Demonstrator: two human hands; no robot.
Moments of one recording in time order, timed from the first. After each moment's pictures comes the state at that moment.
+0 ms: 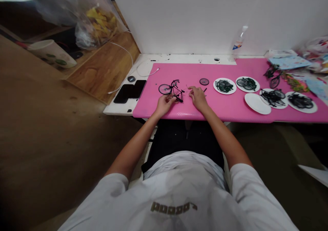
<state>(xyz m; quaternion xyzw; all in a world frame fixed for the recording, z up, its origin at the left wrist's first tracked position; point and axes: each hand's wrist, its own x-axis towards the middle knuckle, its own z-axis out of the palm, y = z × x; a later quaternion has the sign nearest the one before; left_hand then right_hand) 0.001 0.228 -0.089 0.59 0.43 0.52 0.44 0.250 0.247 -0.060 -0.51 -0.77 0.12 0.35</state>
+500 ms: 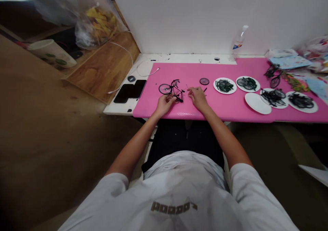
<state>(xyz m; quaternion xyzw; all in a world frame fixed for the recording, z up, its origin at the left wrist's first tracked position) -0.001 0.232 -0.095 0.60 0.43 0.52 0.43 0.250 0.245 -0.055 -0.50 -0.78 0.12 0.34</state>
